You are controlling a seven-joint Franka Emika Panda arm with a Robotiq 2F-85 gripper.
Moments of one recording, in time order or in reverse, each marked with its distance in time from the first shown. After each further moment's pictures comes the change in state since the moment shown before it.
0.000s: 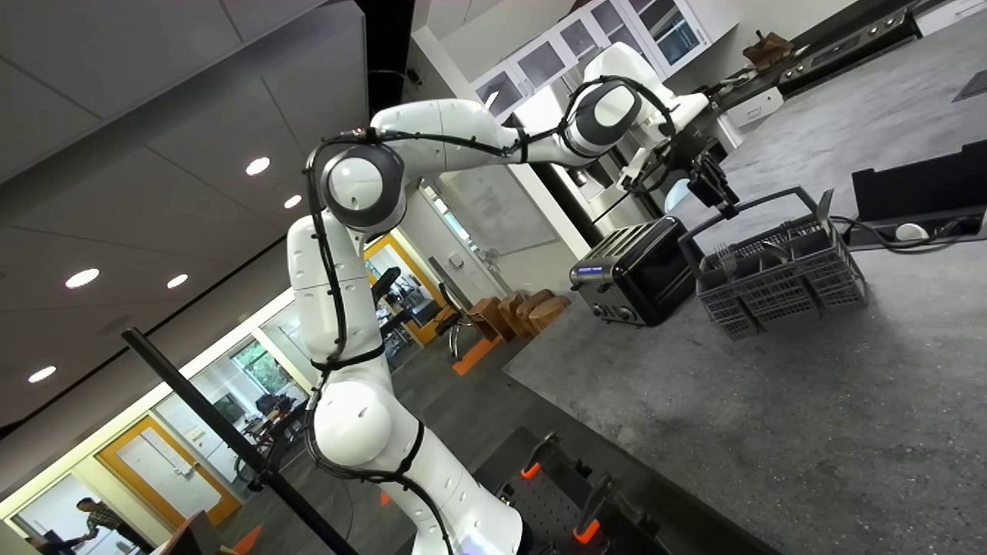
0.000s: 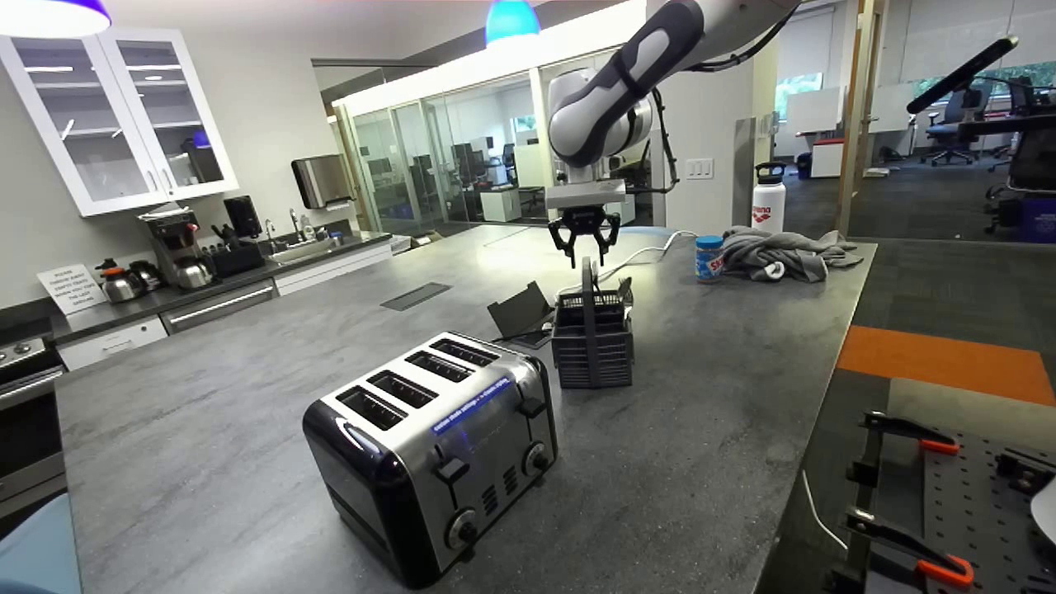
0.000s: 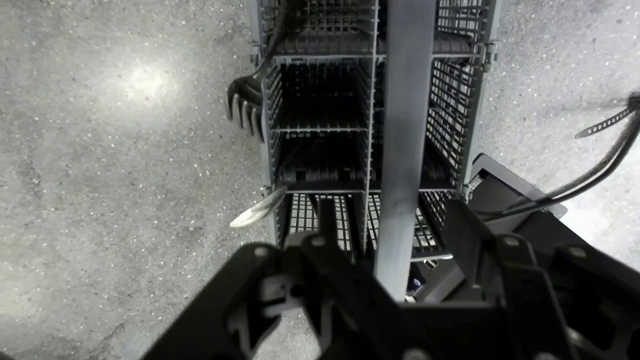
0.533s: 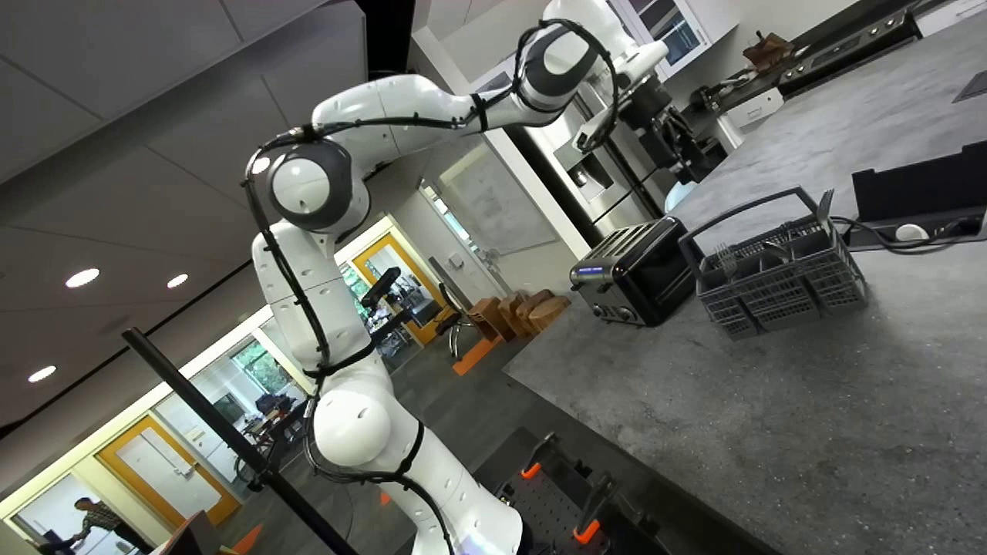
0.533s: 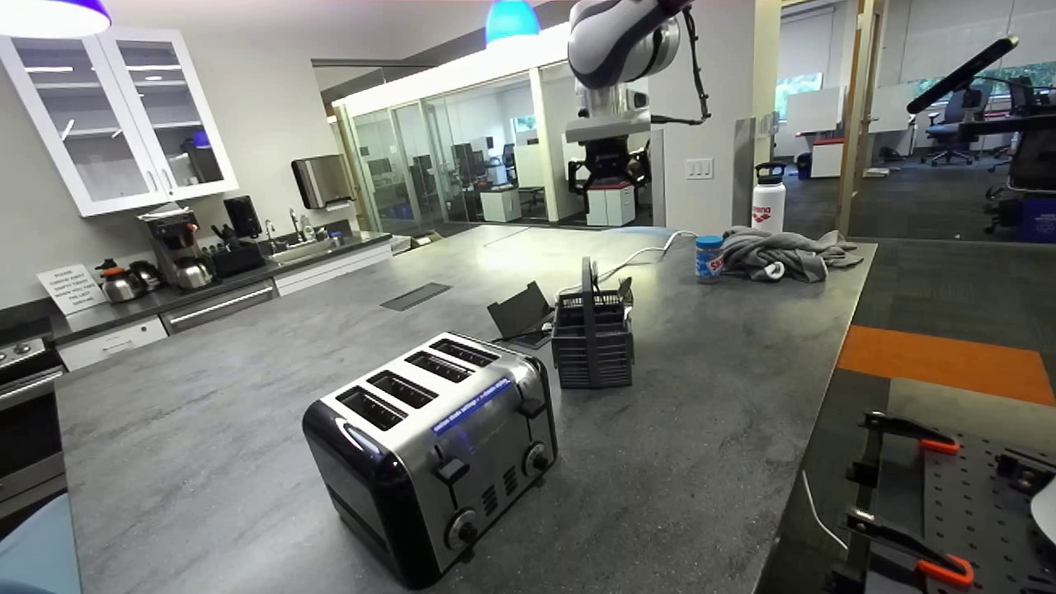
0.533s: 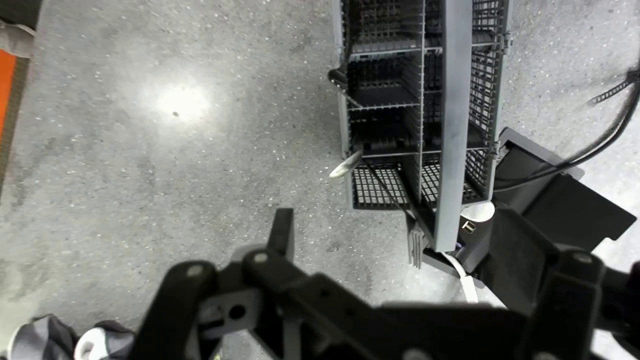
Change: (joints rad) arm -0.012 -0.189 -0.041 -0.005 0.000 -0.234 0.006
